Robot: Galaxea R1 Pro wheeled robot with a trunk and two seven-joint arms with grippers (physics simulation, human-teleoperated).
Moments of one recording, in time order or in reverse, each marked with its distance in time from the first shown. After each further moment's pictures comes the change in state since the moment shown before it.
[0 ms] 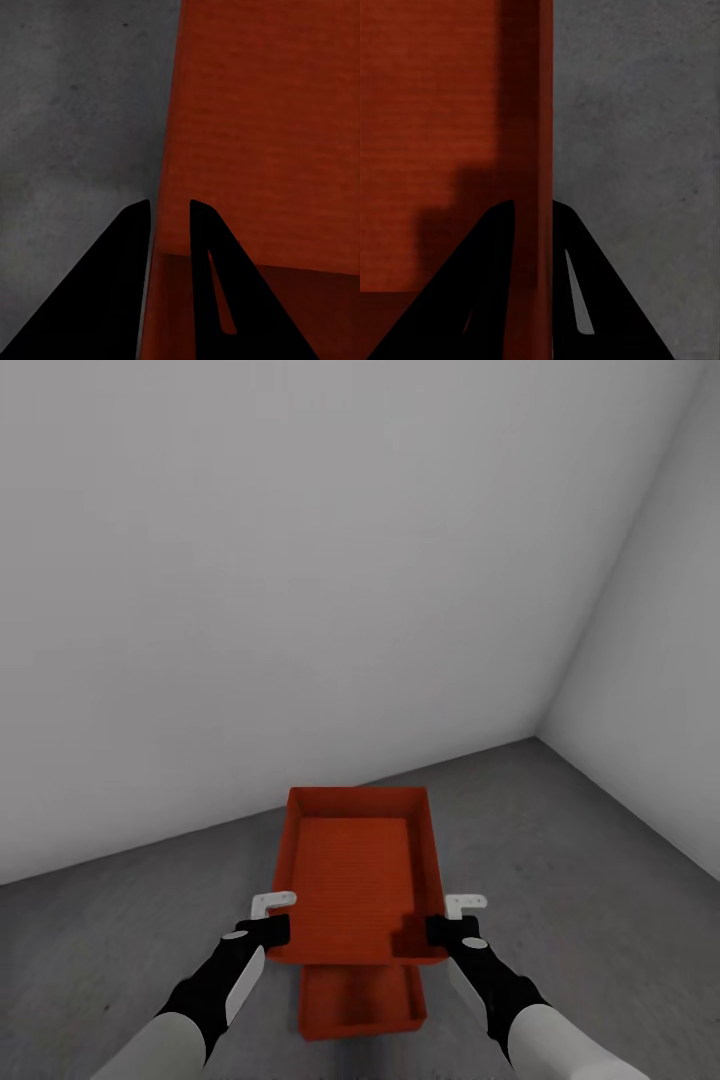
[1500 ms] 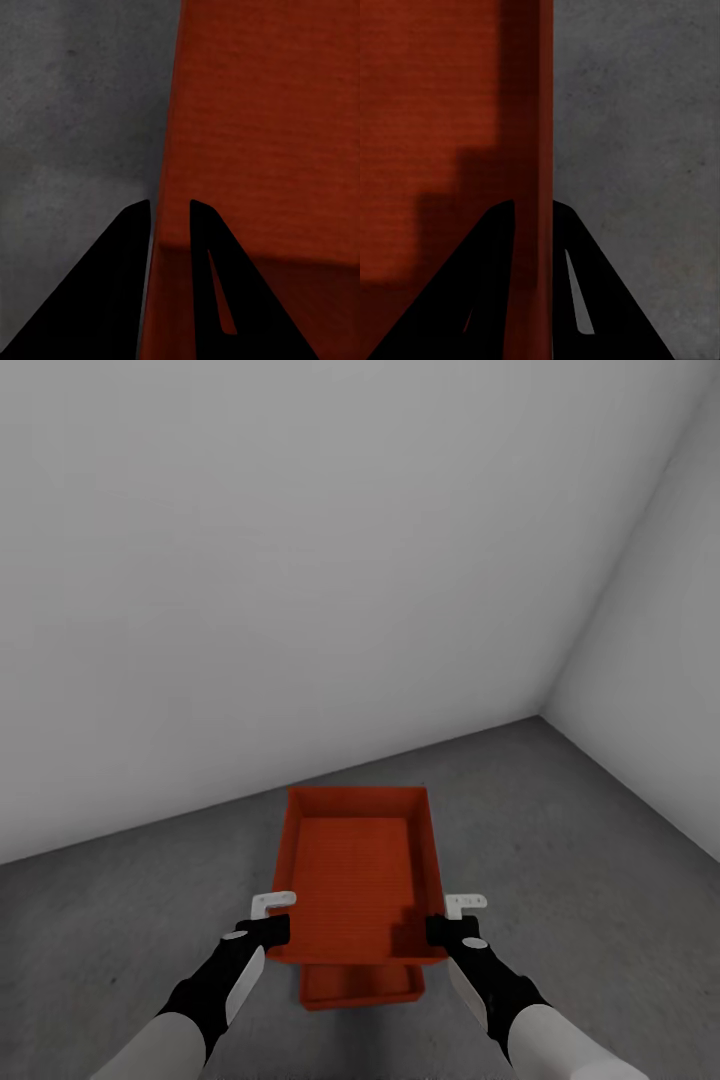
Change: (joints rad) left arm 0.000 0.000 0.000 0.000 0.000 -0.001 0.000; right arm 0.000 0.000 0.001 -0.001 0.000 0.000 0.000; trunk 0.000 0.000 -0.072
